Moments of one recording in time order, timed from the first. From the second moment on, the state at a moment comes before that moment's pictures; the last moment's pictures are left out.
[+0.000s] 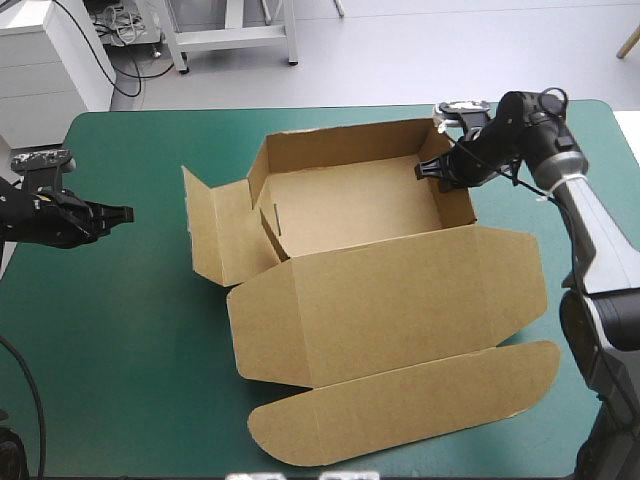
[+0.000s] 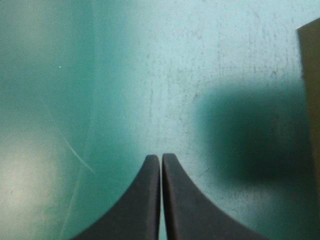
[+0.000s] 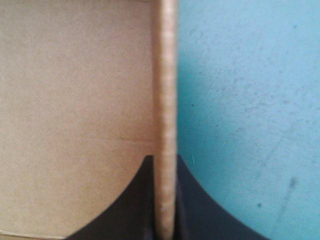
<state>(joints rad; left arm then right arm) 0.25 1.38 -1.29 -0.30 1.03 0.26 0.12 1.89 -1.88 0.25 1.19 -0.17</state>
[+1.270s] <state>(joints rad) 0.25 1.38 -1.29 -1.11 1.21 0.61 0.07 1.69 -1.88 0.44 1.19 -0.18</state>
